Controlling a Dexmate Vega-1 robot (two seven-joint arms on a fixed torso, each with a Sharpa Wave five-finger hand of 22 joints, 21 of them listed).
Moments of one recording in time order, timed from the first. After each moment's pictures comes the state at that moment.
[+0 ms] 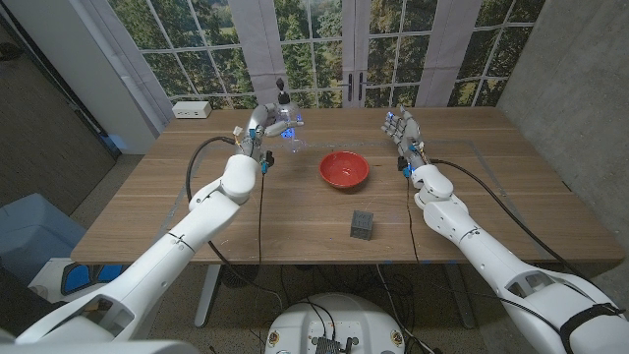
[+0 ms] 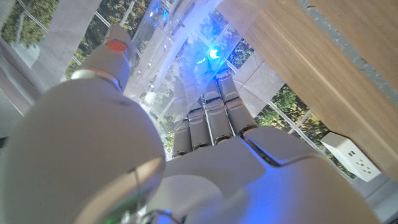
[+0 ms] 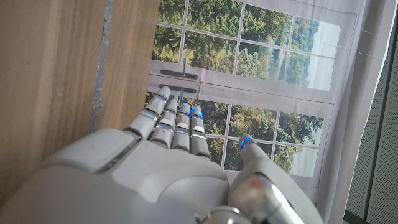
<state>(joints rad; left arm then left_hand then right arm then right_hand) 0.87 0.53 0.42 -1.76 -0.07 0.08 0.46 1.02 -0.08 0.51 -0.21 0.18 0.64 0.16 0.34 0.31 0.78 0.05 0.28 0.32 0.87 0.10 0.32 0.25 0.62 0.00 0.76 0.19 -0.73 -0.33 -0.41 -1.19 0.61 0.35 -0.07 0.15 0.13 0.46 0.05 0.18 0.34 0.07 0.20 0.19 0.31 0.05 0.21 0.21 0.21 0.01 0.25 0.37 0.38 0.03 0.20 0.17</state>
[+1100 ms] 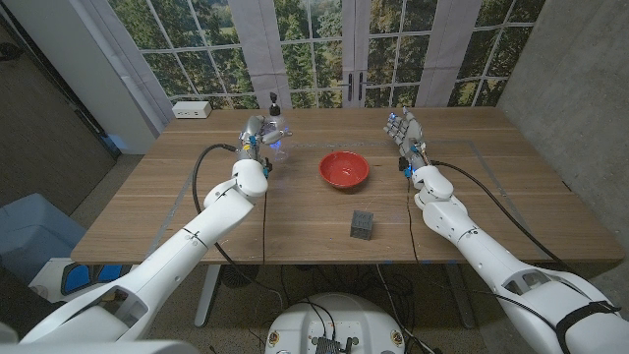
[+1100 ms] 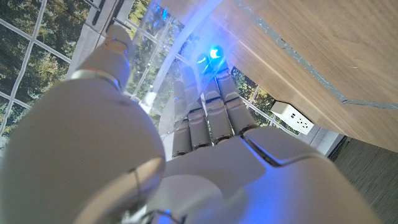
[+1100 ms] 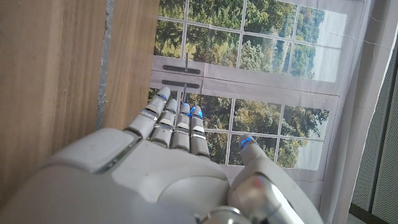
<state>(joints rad) 0.81 0.51 0.50 -1.72 0.02 0.35 0.62 1.02 -0.08 0.51 -0.21 0.18 0.64 0.16 0.34 0.32 0.78 0.05 0.28 0.34 0.88 0.10 0.31 0.24 0.62 0.00 0.78 0.19 -0.71 -0.31 -0.41 -1.14 0.62 0.37 -0.06 0.15 0.13 0.45 0.05 0.18 0.34 0.07 0.20 0.19 0.31 0.05 0.21 0.21 0.21 0.01 0.25 0.37 0.38 0.03 0.20 0.17</state>
